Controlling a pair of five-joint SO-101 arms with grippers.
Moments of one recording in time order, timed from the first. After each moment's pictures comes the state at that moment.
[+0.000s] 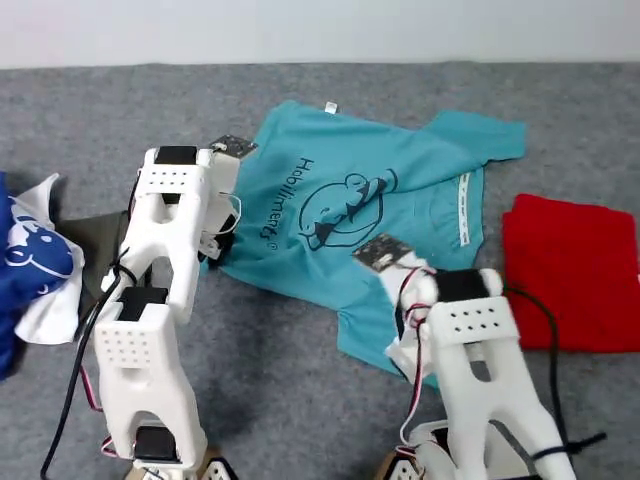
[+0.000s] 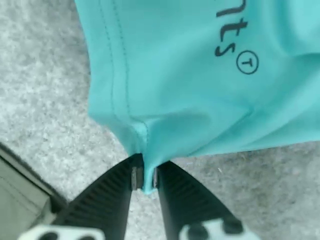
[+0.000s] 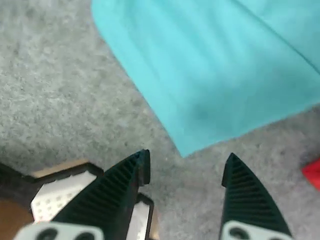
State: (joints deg) left arm -2.1 33.5 -14.1 91.5 -12.8; right arm -11.9 -33.6 51.3 84.6 28.3
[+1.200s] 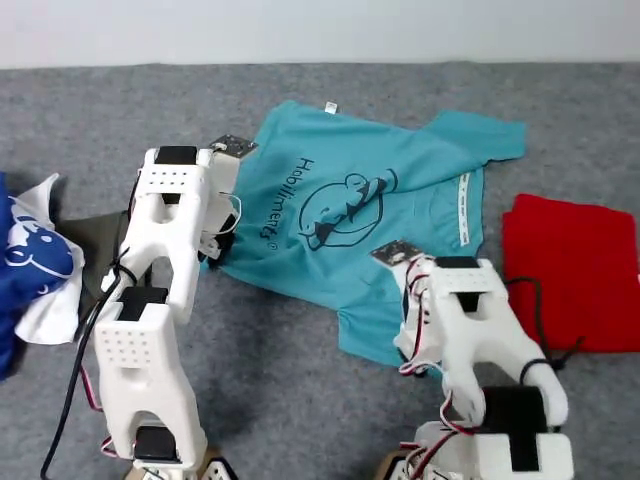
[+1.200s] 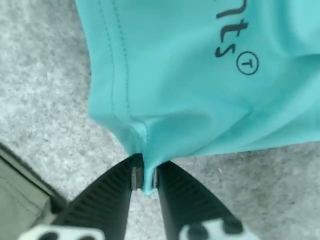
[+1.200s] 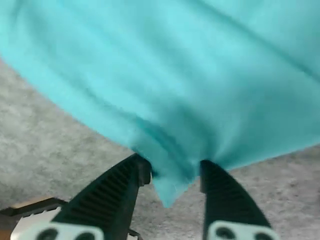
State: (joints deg) left arm -2.1 33.5 -14.1 91.5 -12.8; right arm -4.5 -4.0 48.0 68.0 28.1
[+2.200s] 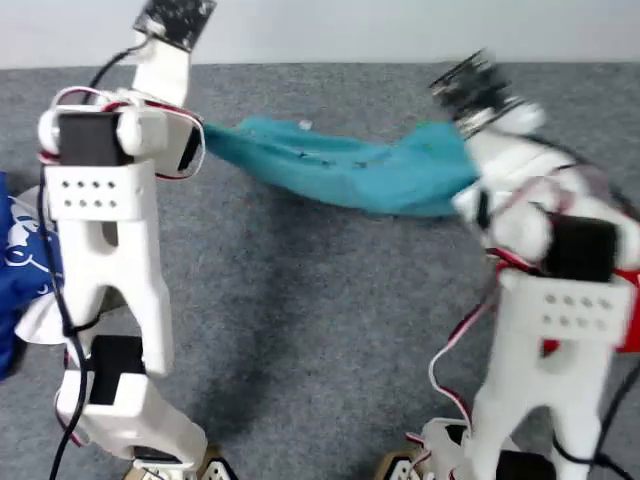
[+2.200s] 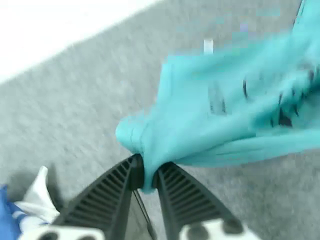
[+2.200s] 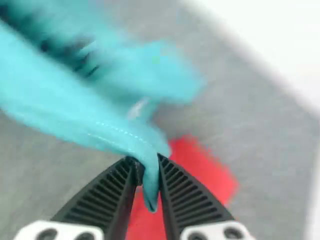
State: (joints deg) left arm -2.2 8.4 -43.9 99.4 -12.4; right arm 4.8 -26.2 -13.1 85.5 36.8
